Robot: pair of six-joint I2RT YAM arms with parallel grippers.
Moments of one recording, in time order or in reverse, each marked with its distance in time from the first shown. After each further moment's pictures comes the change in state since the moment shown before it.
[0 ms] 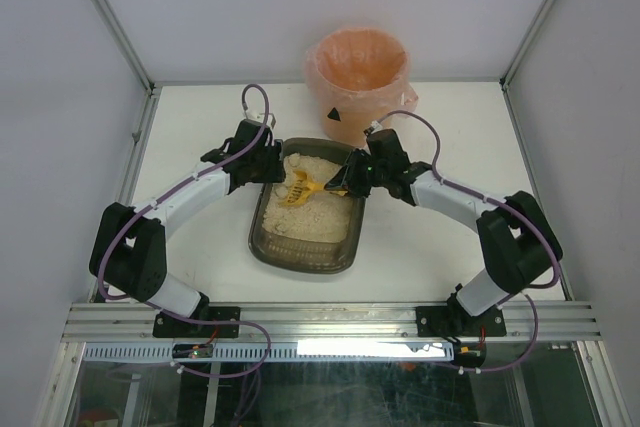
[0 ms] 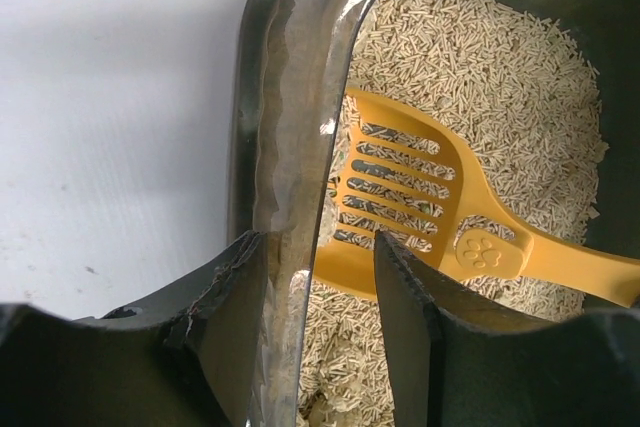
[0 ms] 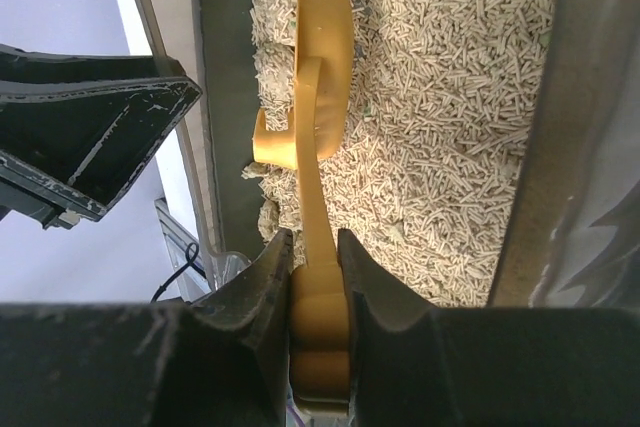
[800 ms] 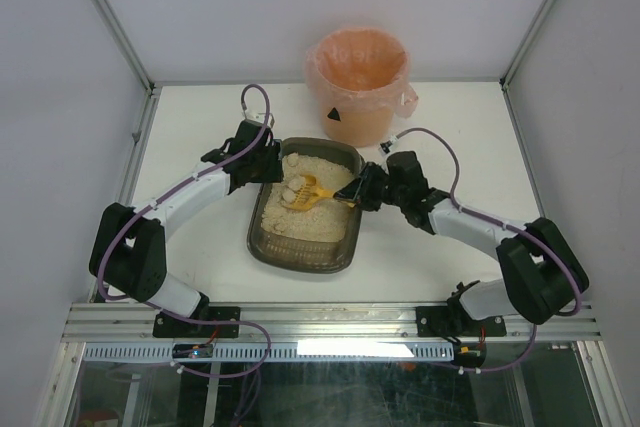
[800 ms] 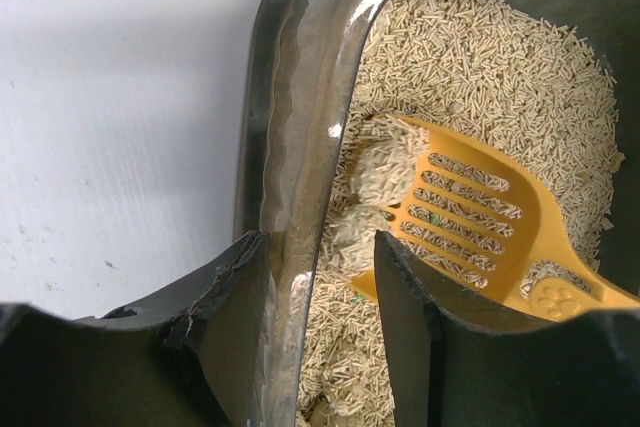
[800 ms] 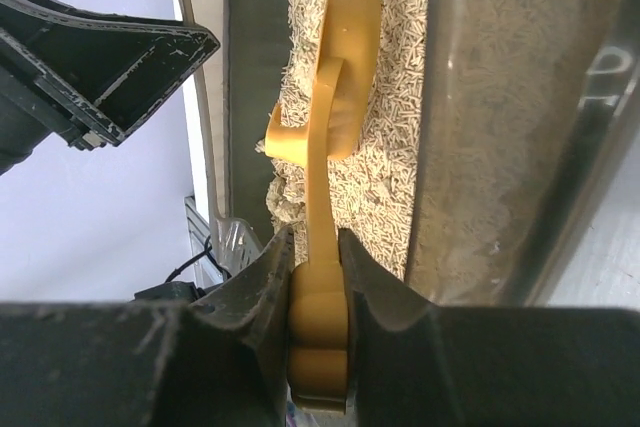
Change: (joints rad) left arm -0.002 -0.002 0.002 -0.009 -0.061 0.004; right arm -0.017 -0.171 -0.288 0.303 -0.025 0.056
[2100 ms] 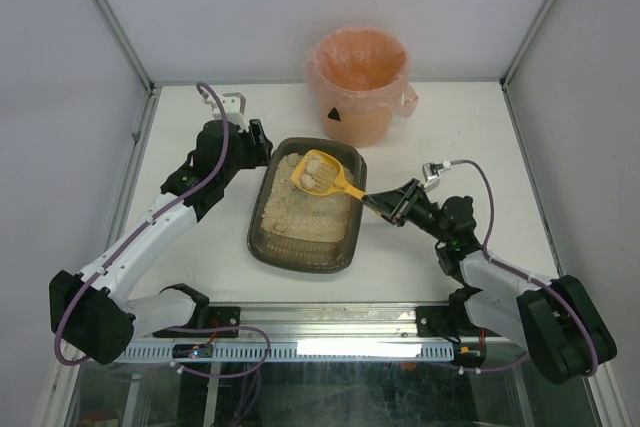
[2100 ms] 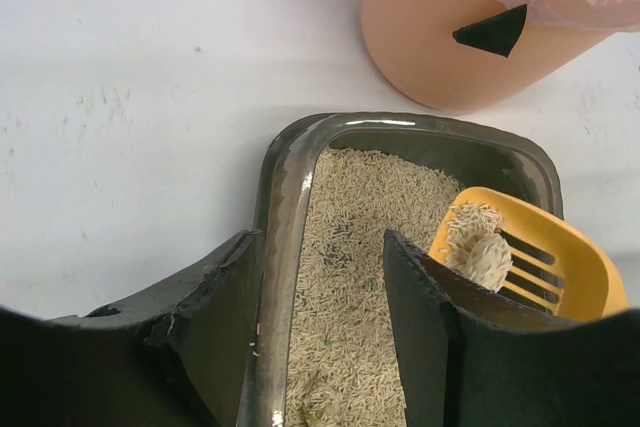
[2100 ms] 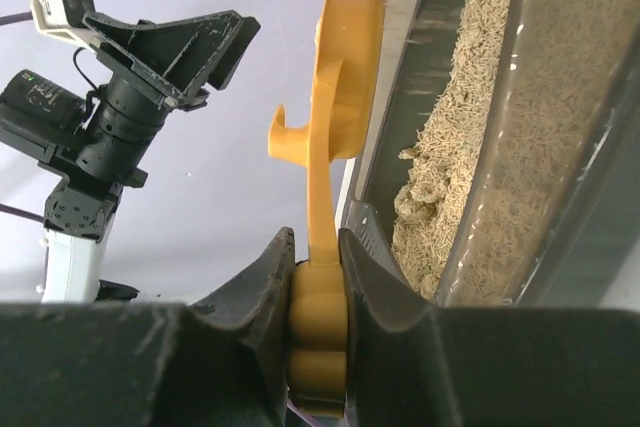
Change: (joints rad) left arm -0.003 -0.360 -0.078 0.163 -0.093 0.030; right arm -0.187 -0.369 -0.513 0.683 -0.161 0.285
